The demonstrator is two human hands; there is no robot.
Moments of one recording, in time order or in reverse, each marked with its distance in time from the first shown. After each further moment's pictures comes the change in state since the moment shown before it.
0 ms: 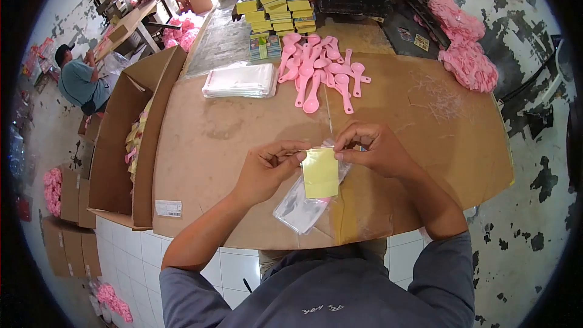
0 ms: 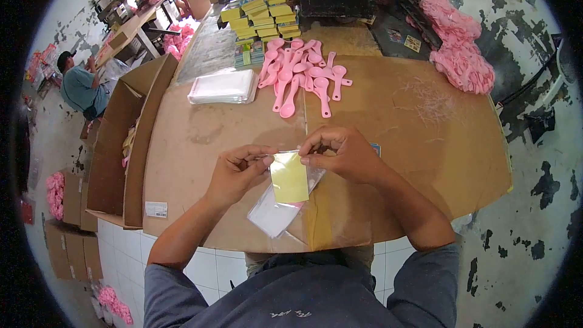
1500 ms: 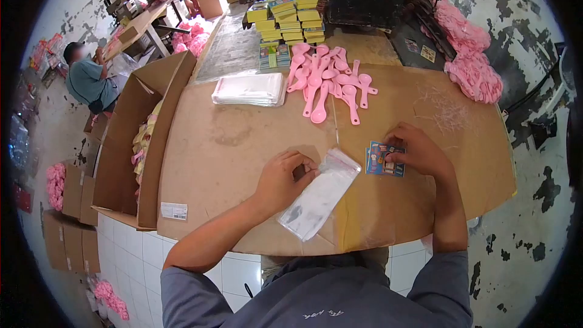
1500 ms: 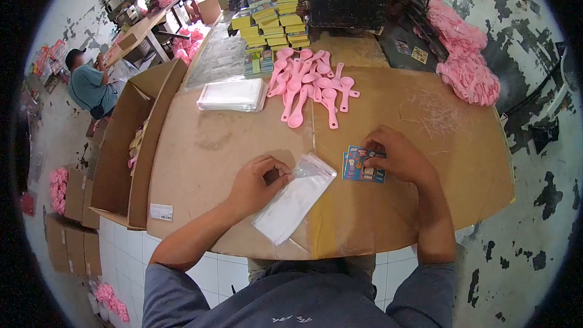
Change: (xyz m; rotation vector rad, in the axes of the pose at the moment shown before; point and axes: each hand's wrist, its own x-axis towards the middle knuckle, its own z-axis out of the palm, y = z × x) left_hand 0.009 -0.017 0.007 0.857 0.083 0.306; right_hand -0.036 -0.002 -0.081 -0.746 0.079 0.123
